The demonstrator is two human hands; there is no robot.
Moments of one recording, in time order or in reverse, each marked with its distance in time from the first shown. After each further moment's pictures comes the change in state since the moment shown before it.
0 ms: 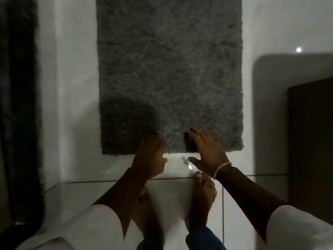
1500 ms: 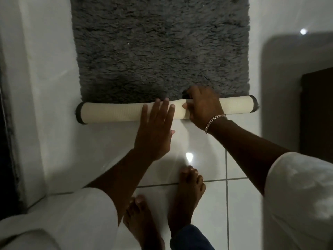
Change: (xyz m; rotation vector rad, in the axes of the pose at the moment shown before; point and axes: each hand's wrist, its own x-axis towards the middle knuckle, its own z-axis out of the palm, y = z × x) left_hand 0.087 0.007 -0.011 0.310 0.176 0.085; right_hand 0.121 0.017 -0.054 0.028 0.369 0.040
